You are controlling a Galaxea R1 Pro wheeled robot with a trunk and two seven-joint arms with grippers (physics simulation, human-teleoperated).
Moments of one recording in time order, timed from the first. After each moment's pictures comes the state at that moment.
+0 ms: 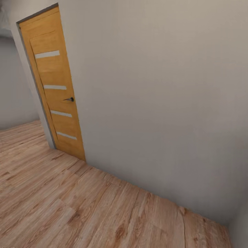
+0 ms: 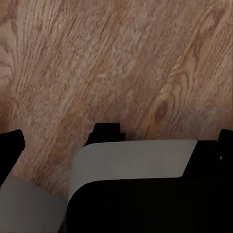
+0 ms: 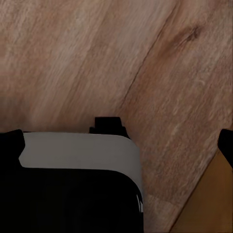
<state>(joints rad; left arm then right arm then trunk) -0.20 -0.04 -0.06 0.00 0.05 -0.10 0.09 -0.17 0.00 1.11 -0.01 -1.08 -0.14 -0.10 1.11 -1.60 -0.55</state>
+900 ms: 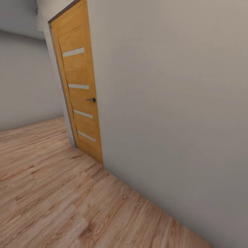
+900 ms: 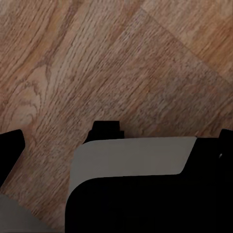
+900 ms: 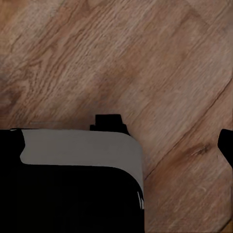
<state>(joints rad) -0.20 -0.04 -0.06 0.00 0.05 -0.10 0.09 -0.17 0.00 1.11 -0.01 -1.08 -0.14 -0.10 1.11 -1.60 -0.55</state>
